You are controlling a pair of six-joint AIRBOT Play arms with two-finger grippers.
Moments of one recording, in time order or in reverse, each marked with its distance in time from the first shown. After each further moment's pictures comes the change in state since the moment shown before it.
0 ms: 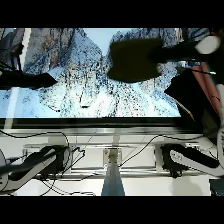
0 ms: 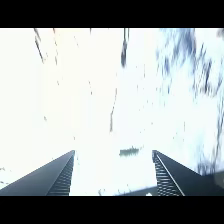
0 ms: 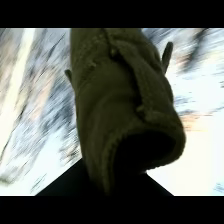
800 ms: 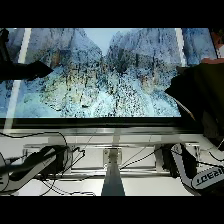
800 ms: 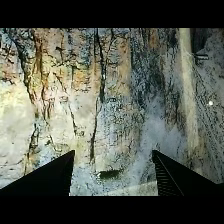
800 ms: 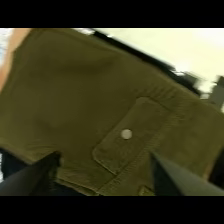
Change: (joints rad) left arm 0.018 0.008 0.061 -0.100 0.008 0.005; right arm -0.829 0.374 0.016 -0.414 0.294 0.296
